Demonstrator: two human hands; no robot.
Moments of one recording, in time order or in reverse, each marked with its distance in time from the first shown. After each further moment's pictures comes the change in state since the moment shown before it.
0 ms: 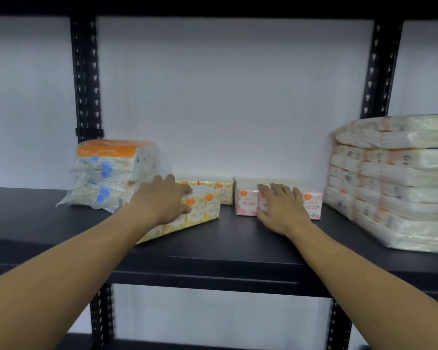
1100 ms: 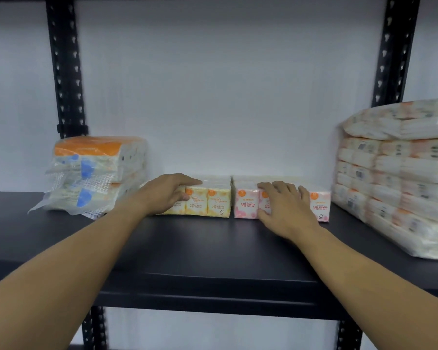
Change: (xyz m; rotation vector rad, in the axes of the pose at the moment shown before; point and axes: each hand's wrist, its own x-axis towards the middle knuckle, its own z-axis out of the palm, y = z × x) left_hand 0.103 -0.032 0.068 -0.450 0.136 0.293; right_hand 0.010 0.007 0.011 0.111 0.052 0.013
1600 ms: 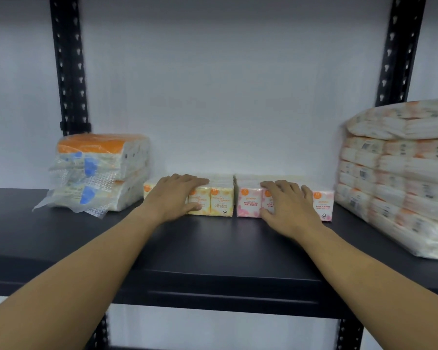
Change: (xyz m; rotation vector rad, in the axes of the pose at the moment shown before) left_hand -0.006 0.023 0.016 0.301 0.083 -0.013; right_hand 0.000 0.000 0.000 -0.003 -0.011 -0.003
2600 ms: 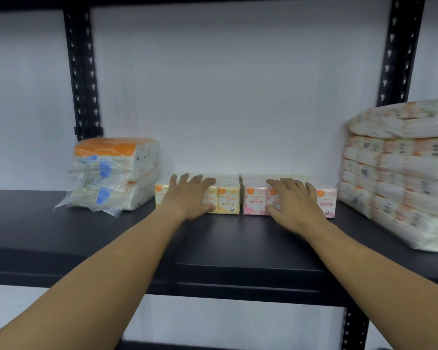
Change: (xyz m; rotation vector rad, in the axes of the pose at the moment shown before) left_hand -0.003 0.026 -0.011 0.079 -0.159 -0.167; right_hand -0.002 -0.001 -0.005 0.003 0.001 0.012
